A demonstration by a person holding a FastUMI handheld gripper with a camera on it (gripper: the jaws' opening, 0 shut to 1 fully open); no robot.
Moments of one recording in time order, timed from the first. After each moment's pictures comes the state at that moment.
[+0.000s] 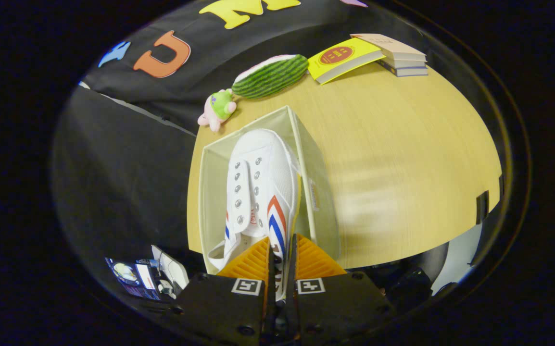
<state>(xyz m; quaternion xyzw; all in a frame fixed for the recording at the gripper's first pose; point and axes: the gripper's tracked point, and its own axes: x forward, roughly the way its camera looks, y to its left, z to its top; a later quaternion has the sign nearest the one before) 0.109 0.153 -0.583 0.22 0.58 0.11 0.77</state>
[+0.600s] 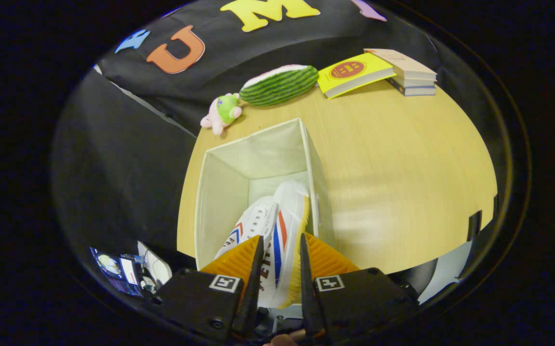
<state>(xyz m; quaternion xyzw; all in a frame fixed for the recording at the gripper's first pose) 0.133 0.155 -0.565 0.17 0.53 0.13 0.82</state>
